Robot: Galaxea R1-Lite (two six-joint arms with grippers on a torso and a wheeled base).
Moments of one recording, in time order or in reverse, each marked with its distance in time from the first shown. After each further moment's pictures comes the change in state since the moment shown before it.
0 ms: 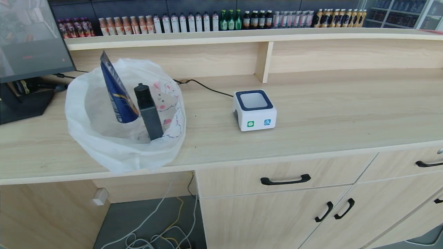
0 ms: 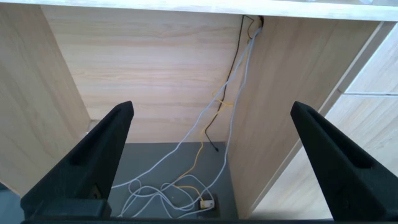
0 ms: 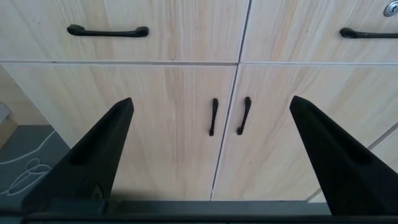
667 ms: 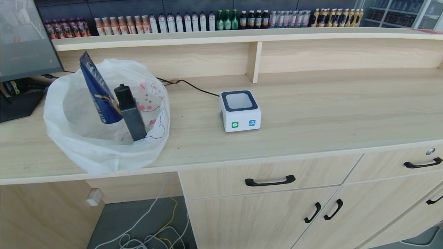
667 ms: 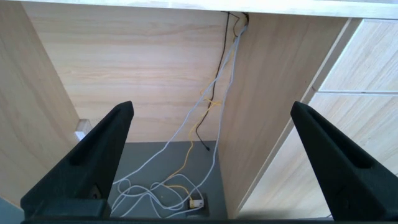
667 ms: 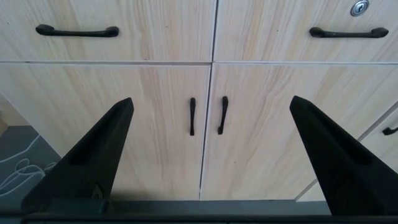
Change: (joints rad) left arm 0.000 0.000 0.000 -0.001 0.000 0.004; right arm 0.001 0.000 0.000 0.000 -0.002 0.003
